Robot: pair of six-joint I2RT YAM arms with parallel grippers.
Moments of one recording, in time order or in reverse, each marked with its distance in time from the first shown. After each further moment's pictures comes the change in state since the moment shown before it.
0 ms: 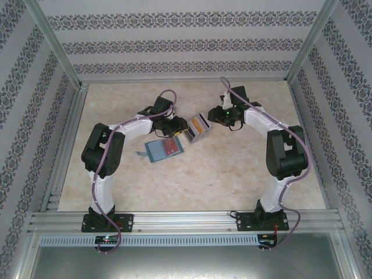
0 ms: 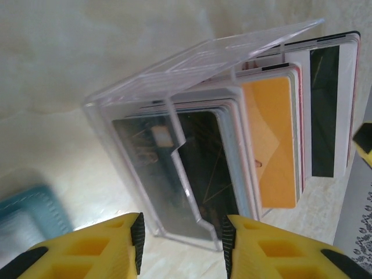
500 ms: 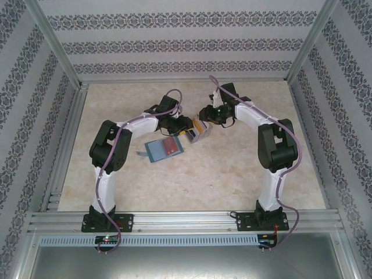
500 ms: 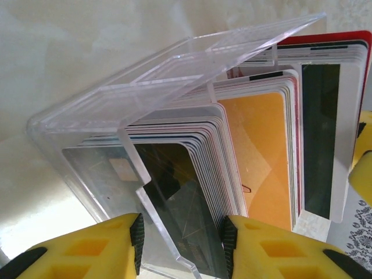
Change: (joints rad) left arm -0.018 0.090 0.087 0.000 0.037 -0.010; right arm 0.054 0.120 0.148 -0.082 -0.043 -0.042
